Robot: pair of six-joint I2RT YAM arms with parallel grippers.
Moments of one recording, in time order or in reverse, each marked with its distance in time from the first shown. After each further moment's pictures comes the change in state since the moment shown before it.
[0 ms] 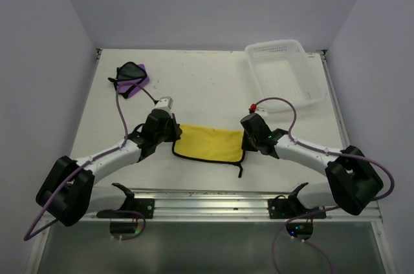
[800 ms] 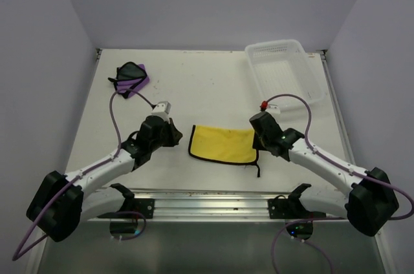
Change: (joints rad) left arm -0.016 -0.180 -0.082 0.002 0.051 0.001; right arm -0.018 -0.241 0.033 -0.290 0.129 -0.042
